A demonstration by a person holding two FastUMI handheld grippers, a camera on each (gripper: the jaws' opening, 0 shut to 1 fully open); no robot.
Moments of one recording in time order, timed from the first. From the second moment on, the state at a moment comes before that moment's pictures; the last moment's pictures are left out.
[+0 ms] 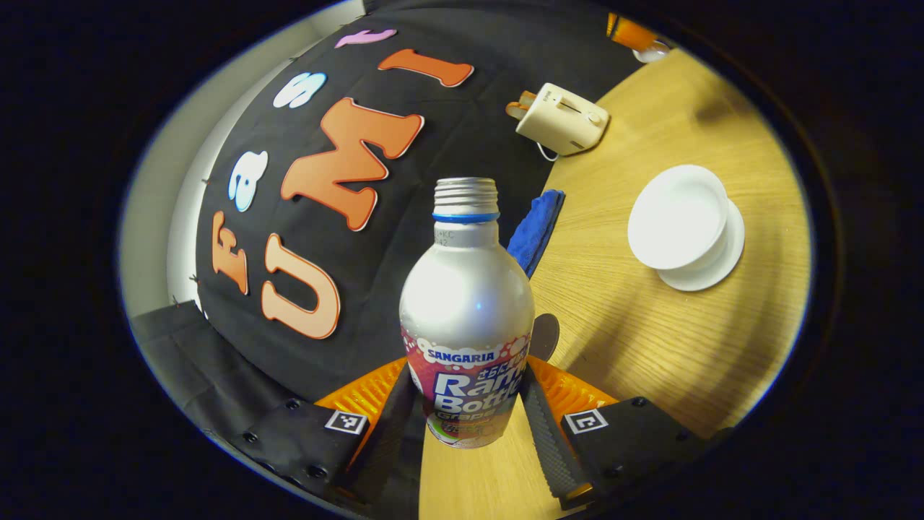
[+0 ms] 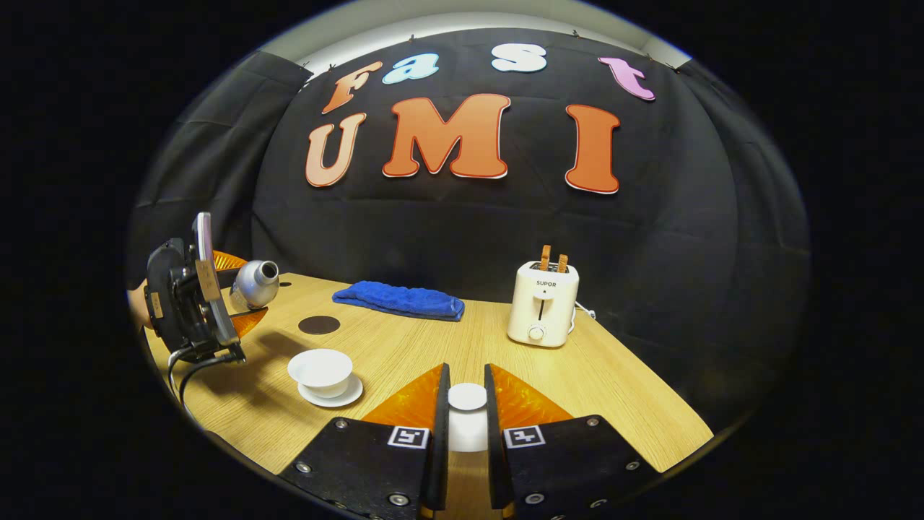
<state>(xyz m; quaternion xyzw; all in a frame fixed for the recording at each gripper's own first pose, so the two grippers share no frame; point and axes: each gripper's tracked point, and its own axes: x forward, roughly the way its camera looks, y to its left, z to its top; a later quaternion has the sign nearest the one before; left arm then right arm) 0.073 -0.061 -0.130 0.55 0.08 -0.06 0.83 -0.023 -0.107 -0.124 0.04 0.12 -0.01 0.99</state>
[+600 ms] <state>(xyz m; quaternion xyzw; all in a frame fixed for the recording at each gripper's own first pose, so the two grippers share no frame) 0.080 -0.089 -0.106 0.74 0.01 -0.10 0.67 -0.036 -0.127 -0.134 0.06 0.12 -0.02 0.99</state>
